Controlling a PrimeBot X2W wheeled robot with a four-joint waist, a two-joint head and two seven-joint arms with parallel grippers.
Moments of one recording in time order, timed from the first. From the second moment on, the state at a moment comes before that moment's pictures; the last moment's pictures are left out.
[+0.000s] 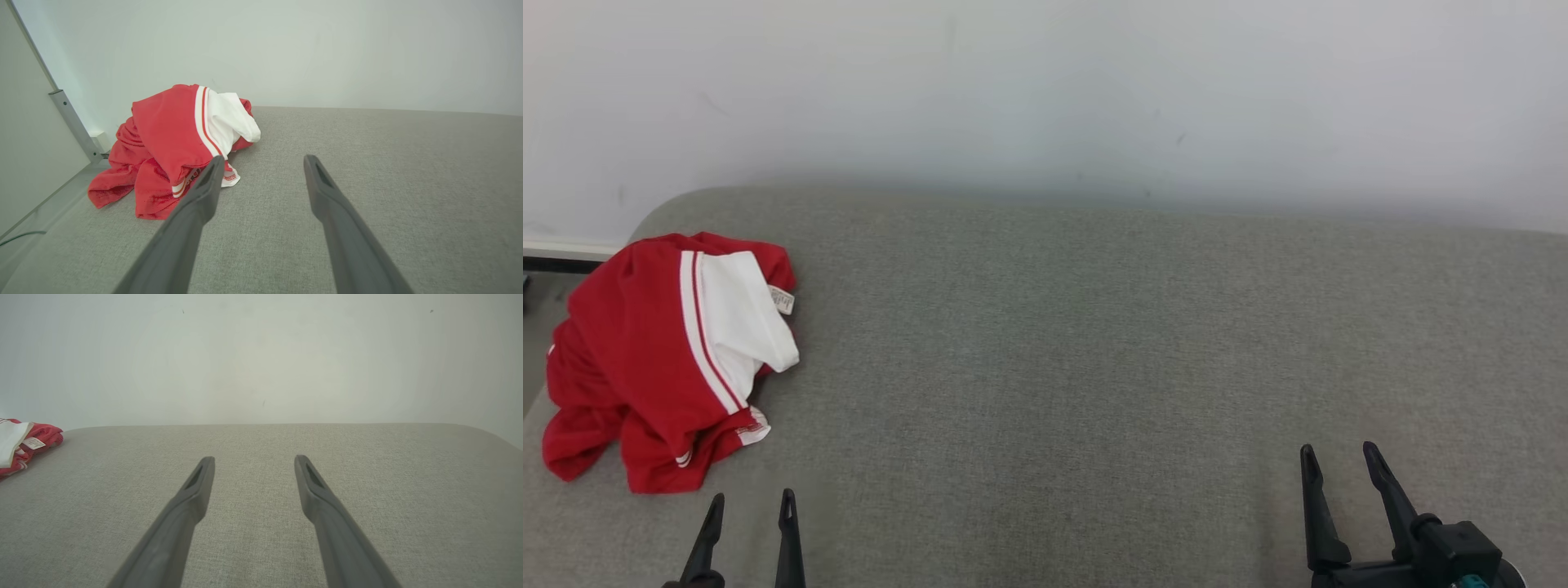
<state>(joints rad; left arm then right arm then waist) 0.03 0.05 0.10 0.20 -0.03 -0.11 -0.26 0.02 -0.05 -0.05 0.20 0.09 0.13 -0.26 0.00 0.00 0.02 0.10</state>
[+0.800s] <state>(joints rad) 0.03 0.05 0.12 0.23 -0.05 -0.08 -0.26 0.03 -0.05 -0.04 0.21 0.10 0.13 -0.26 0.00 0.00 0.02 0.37</state>
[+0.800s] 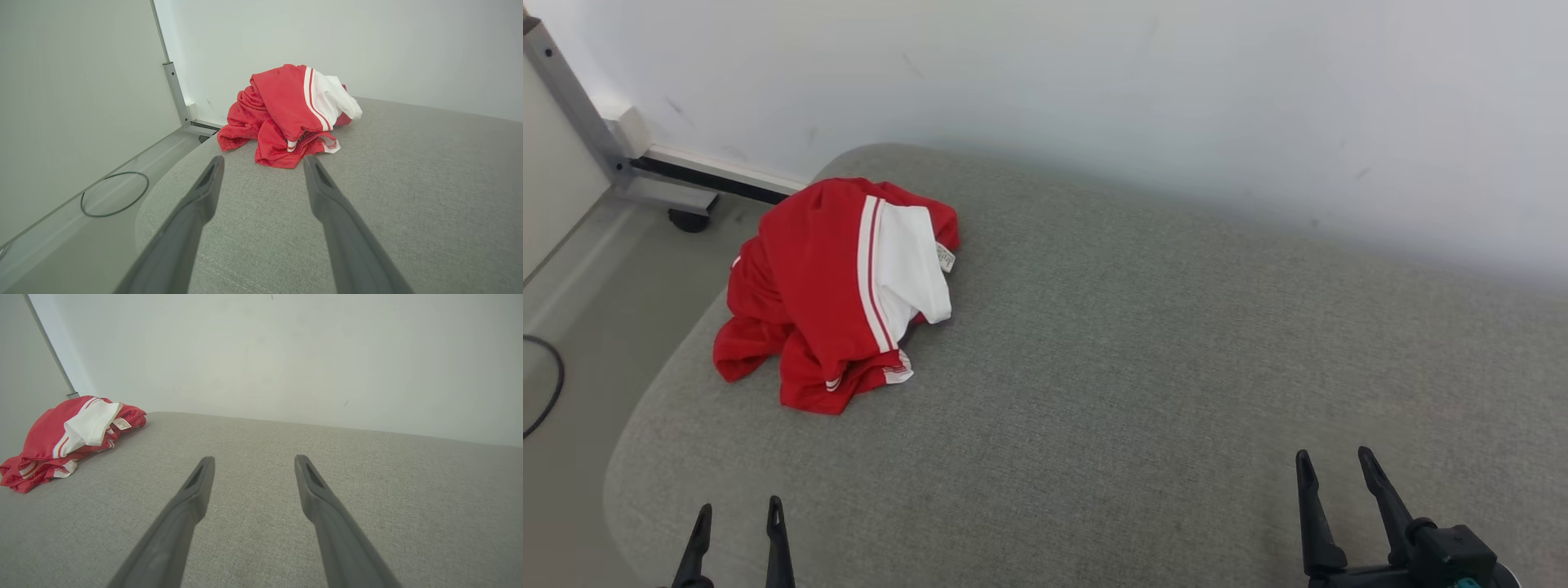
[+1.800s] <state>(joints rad) 0.03 0.05 0.17 0.25 -0.06 -0.05 -0.26 0.03 -0.05 0.00 0.21 0.10 0.13 -0.26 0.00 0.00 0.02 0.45</state>
